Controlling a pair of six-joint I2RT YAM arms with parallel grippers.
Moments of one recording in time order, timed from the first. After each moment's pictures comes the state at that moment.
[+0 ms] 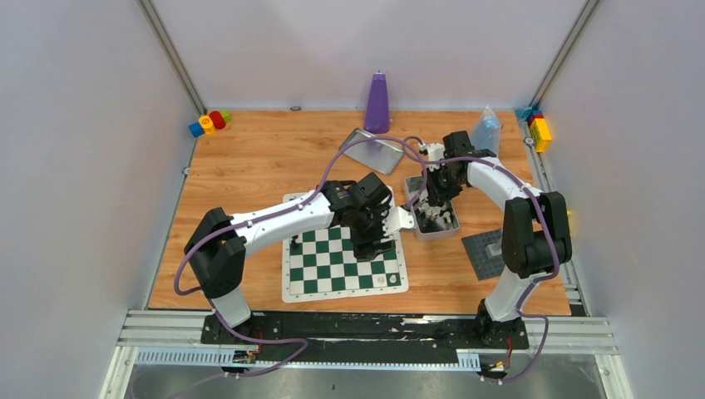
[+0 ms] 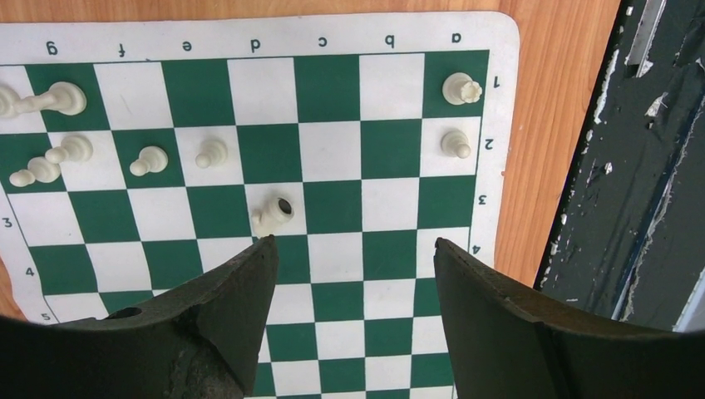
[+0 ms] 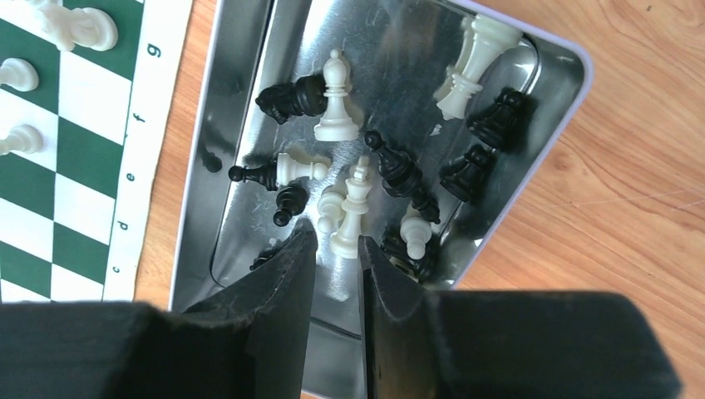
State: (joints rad) left arm -0.97 1.71 1.35 -0.77 0.29 0.47; right arm 0.20 1.75 1.24 -0.67 -0.24 -0.25
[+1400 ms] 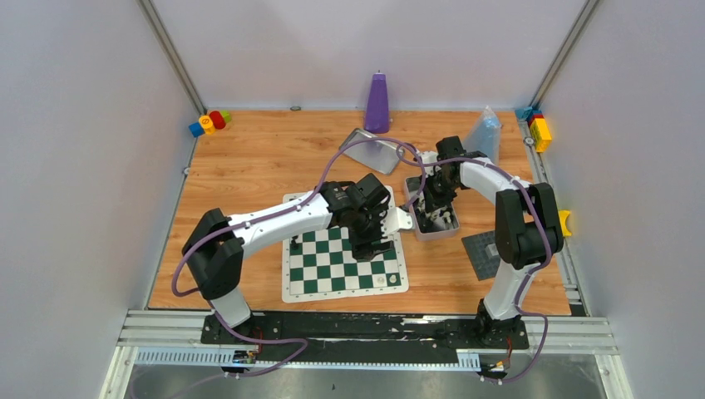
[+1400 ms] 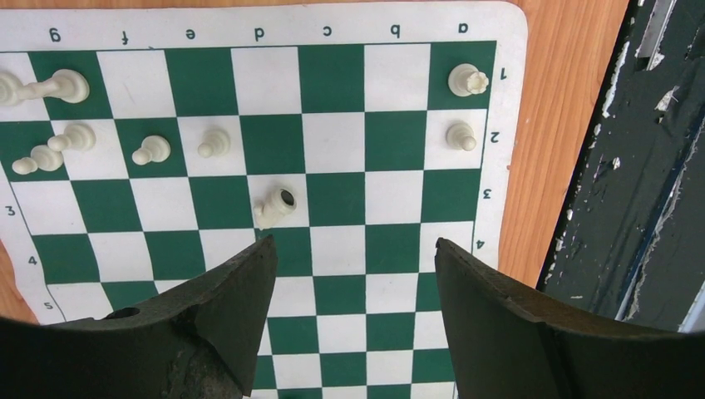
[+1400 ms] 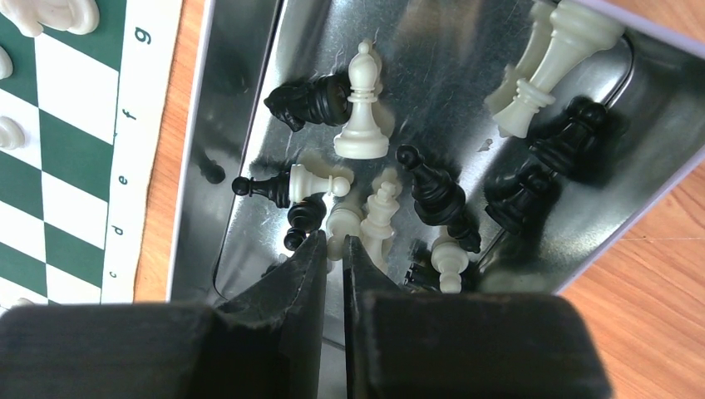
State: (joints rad) left arm -0.97 1.69 1.34 -0.77 0.28 0.47; right arm 0.22 1.84 1.24 -0.67 -0.27 -0.25
